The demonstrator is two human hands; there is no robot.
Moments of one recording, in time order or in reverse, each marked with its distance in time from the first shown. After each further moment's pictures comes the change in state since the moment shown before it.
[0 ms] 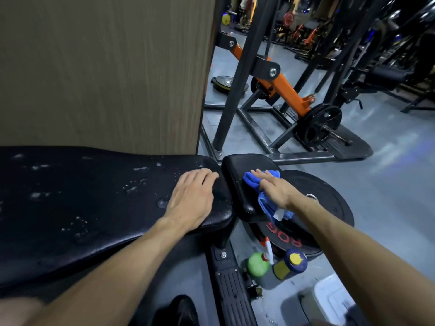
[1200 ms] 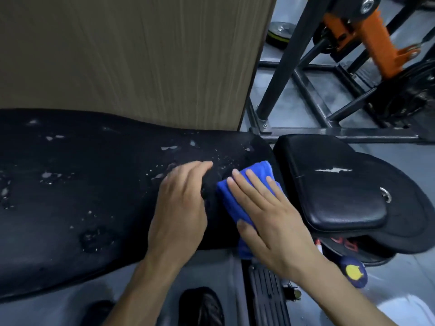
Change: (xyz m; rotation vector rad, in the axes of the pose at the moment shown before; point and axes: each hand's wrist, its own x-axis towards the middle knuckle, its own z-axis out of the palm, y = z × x) left_hand -0.040 -0.057 0.001 -0.180 0.137 -0.392; right_hand -0.011 -0.094 0.102 -0.274 0.084 -0.573
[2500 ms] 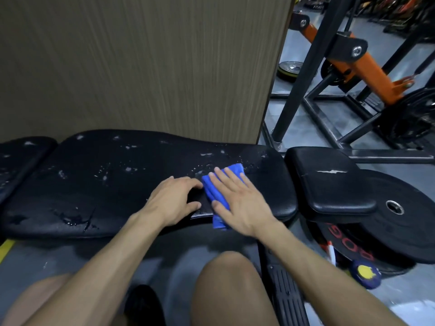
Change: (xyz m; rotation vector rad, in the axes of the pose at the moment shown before) left_hand -0.013 -0.052 -0.102 0.309 -0.454 0.003; right_hand 0.035 -0.074 0.031 -0.131 0.014 -0.053
